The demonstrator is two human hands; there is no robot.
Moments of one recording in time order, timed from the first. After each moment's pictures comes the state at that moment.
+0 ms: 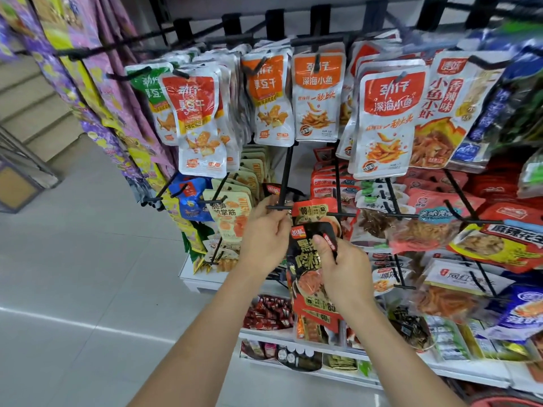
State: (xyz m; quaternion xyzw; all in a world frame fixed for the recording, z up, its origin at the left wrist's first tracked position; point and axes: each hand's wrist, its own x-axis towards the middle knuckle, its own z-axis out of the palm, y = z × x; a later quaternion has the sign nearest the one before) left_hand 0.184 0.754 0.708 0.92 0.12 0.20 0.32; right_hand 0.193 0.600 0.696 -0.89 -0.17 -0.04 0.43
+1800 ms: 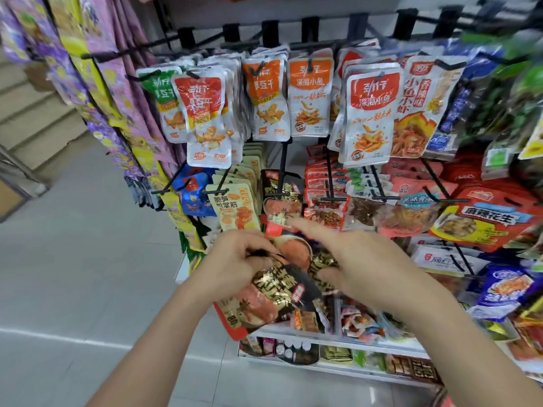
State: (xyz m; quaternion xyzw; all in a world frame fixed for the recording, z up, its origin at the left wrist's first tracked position) left_hand 0.081 0.763 0.776 0.92 0.05 0.03 0.40; right_hand 0.145 0.557 0.815 -0.90 -0.41 0.08 0.12
